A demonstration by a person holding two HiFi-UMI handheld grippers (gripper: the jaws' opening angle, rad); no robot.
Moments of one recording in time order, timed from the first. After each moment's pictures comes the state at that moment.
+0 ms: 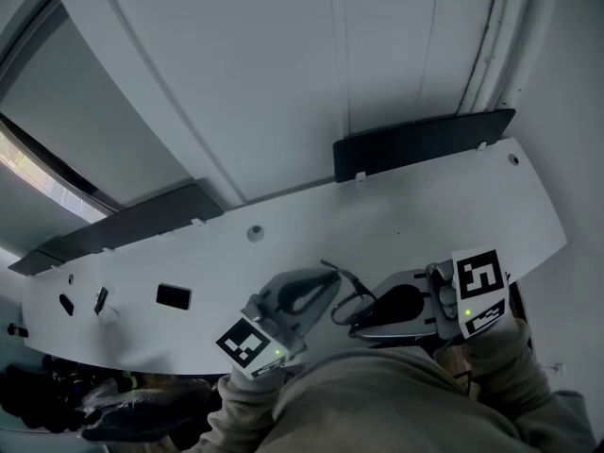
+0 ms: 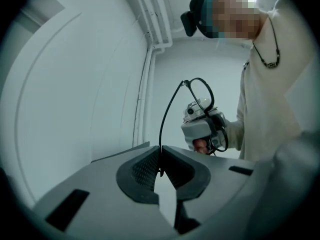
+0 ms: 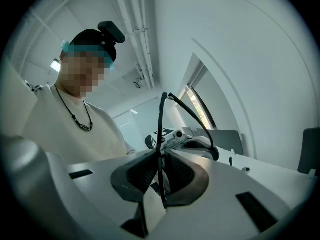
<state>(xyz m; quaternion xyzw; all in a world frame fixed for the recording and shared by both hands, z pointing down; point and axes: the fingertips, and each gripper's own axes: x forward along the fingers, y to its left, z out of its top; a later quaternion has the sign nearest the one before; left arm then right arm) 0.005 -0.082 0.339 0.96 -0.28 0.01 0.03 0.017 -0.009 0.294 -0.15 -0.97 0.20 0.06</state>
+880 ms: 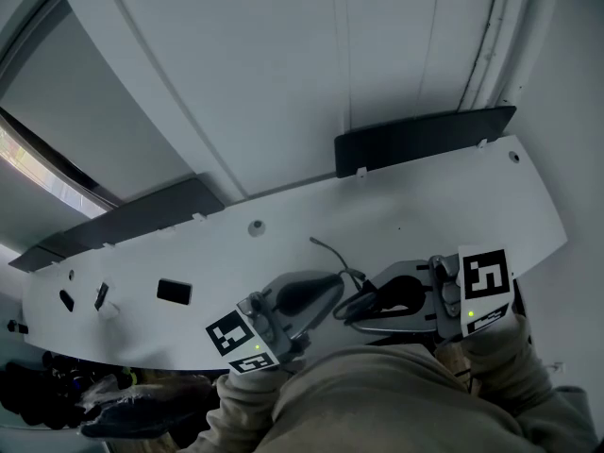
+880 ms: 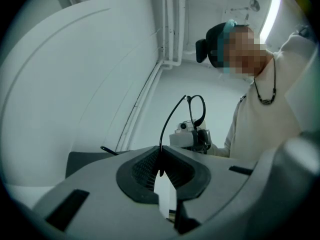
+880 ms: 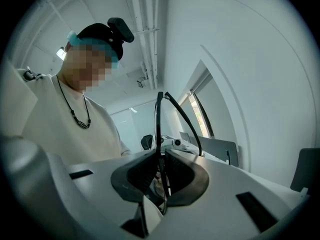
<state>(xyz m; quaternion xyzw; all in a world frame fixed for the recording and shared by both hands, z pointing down) 0.005 -0.061 0.319 0.96 -0.21 -0.10 0.12 0.011 -0.008 0.280 -0.13 -0.98 0.14 0.05</state>
